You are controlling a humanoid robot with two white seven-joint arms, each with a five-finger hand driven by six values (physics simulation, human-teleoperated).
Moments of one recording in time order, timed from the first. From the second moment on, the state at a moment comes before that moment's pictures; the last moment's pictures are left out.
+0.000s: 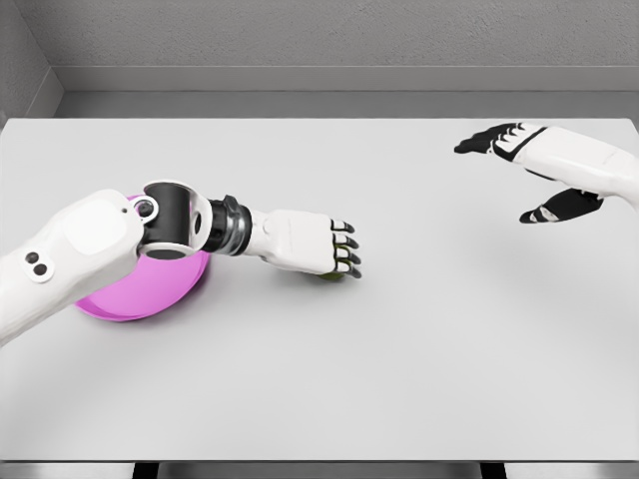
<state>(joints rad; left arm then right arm) -0.95 0.49 -1.14 -1.47 -0.84 -0.61 -0.44 -0.39 -0.88 0.24 -1.70 0.14 -0.43 0.61</state>
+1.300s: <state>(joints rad) -0.89 0.71 -0.95 -1.54 -0.64 -0.61 -0.48 -0.39 -0.88 0.27 -1.69 0.14 -0.43 0.61</state>
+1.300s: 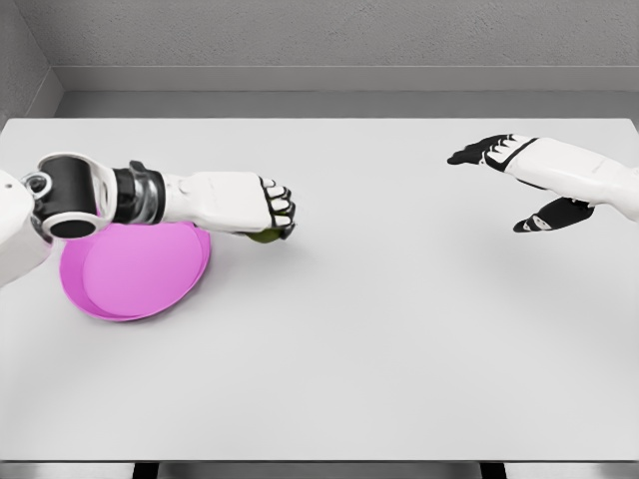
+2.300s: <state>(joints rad) -0.65 0.97 -0.70 -1.55 -0.56 -0.61 -0.48 -0.39 -0.88 0.28 -1.69 0.14 -0.43 0.61</state>
